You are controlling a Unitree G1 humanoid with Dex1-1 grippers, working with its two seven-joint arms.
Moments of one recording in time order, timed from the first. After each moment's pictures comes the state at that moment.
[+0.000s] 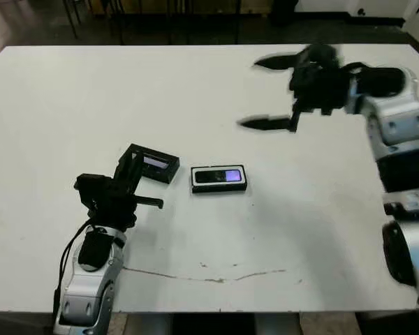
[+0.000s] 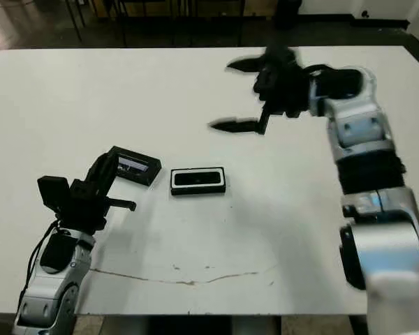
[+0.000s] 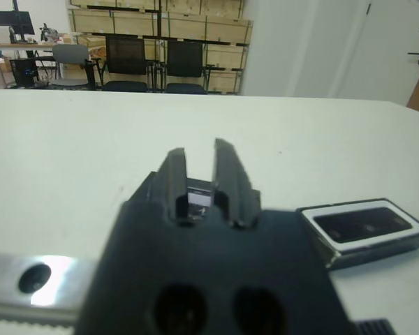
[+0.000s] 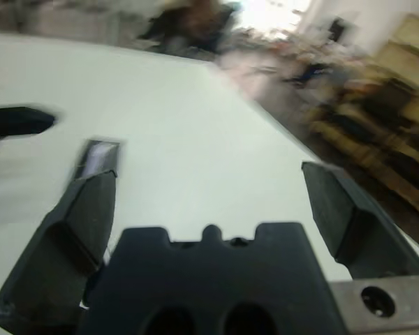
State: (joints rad) left arm 0.10 0.13 -0.01 -0.27 -0.11 0.04 -0.10; right arm -0.67 -0.50 -0.03 0.16 0.15 0.30 0.90
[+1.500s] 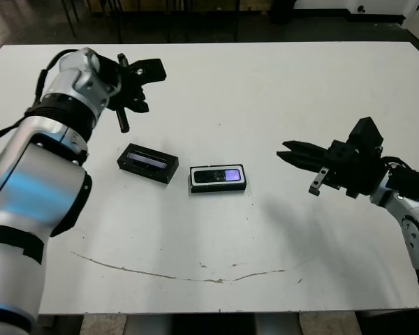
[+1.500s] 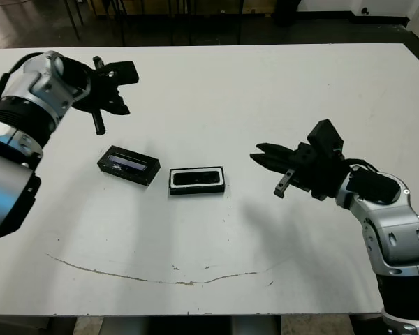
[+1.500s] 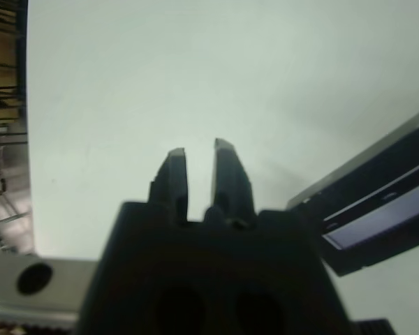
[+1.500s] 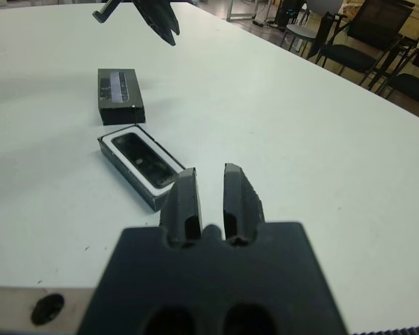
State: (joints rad) left arm -1.28 0.42 -0.53 1.21 0.48 0.14 -0.90; right arm -0.22 -0.64 -0.02 -0.19 0.30 0.39 0.83
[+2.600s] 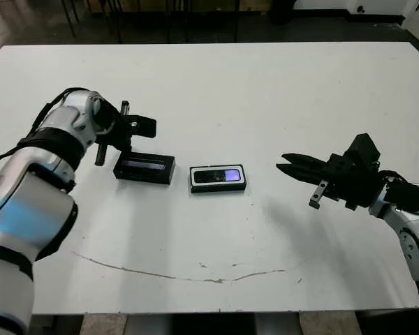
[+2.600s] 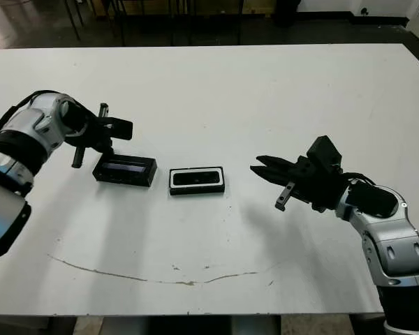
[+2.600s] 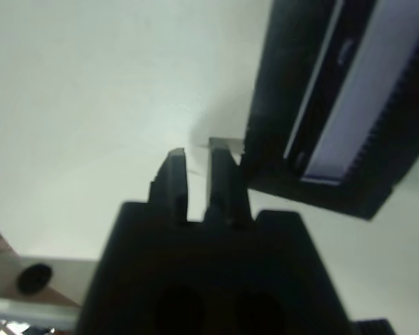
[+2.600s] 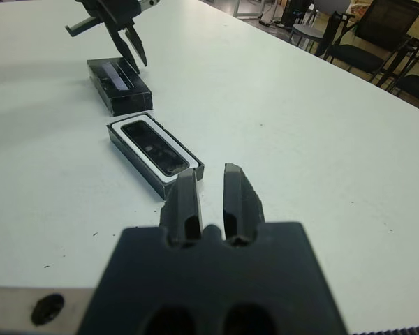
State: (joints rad) left arm -1.08 0.57 -0.61 1.04 0.61 -0.11 -1.13; right arm -0.18 -0.64 0.00 -0.17 0.30 0.31 0.84
